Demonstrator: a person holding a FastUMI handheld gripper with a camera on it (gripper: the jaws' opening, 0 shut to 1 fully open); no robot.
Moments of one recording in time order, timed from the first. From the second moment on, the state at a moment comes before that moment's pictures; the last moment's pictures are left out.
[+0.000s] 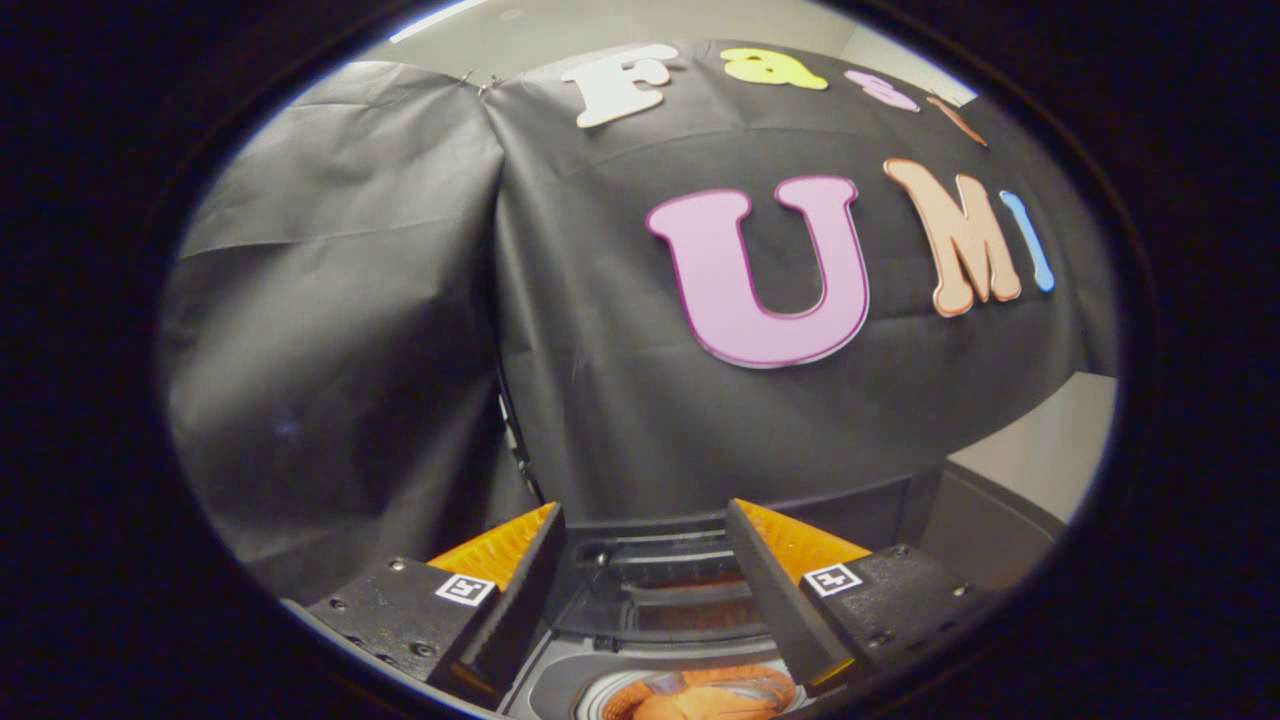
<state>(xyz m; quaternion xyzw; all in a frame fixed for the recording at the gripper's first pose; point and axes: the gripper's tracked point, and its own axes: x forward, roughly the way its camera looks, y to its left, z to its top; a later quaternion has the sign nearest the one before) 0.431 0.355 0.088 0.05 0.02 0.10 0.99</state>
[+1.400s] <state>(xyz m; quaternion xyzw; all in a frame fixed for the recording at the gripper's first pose) 0.540 0.314 0.039 -0.02 0.00 -0.01 1.00</state>
